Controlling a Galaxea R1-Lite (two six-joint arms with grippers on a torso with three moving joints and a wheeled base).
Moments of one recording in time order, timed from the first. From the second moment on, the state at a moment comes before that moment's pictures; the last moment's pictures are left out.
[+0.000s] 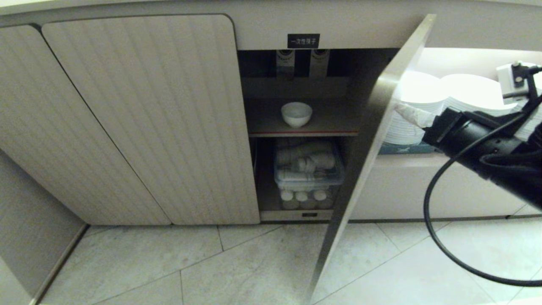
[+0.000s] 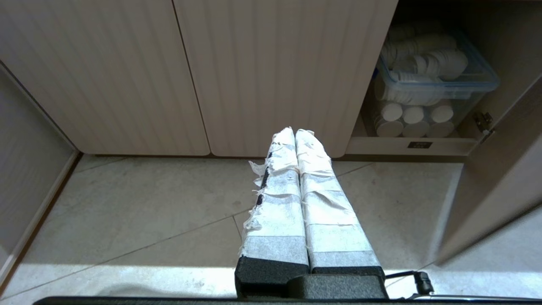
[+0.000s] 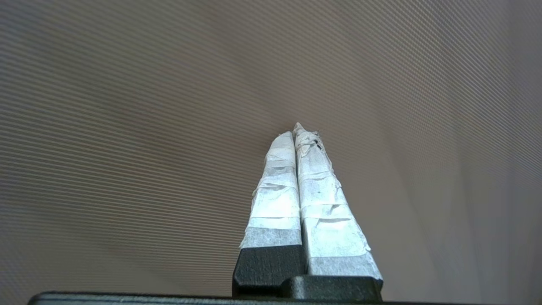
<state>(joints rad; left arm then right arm) 0.00 0.00 0.00 -0.01 0.00 -0.03 0.34 1.51 -0.71 -1.01 0.15 0.45</state>
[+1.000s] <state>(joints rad) 0.00 0.00 0.00 -0.01 0.00 -0.03 0.35 1.91 -1.00 -1.19 0.15 0.44</state>
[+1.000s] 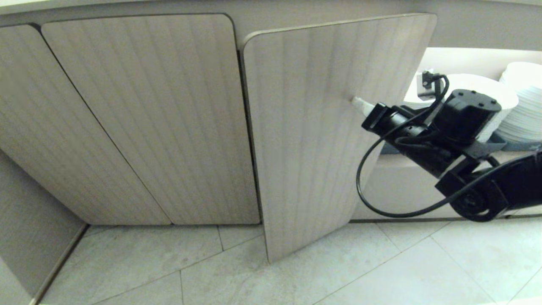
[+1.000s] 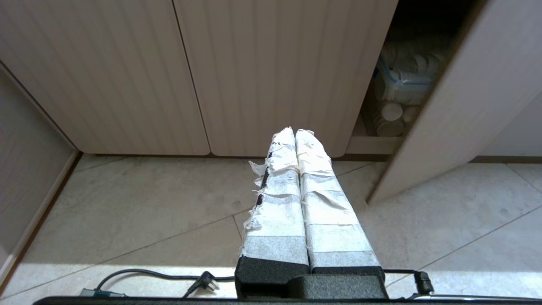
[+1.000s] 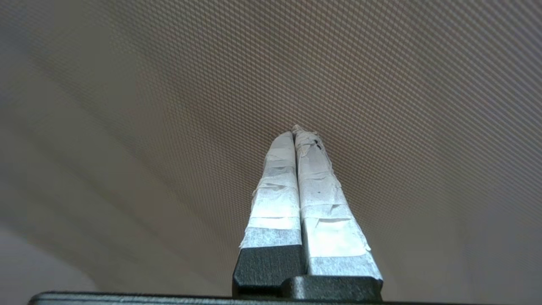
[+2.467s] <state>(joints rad) 0.00 0.00 0.00 -0.01 0.00 -0.03 0.28 1.76 -0.62 -1.28 0.15 0.29</state>
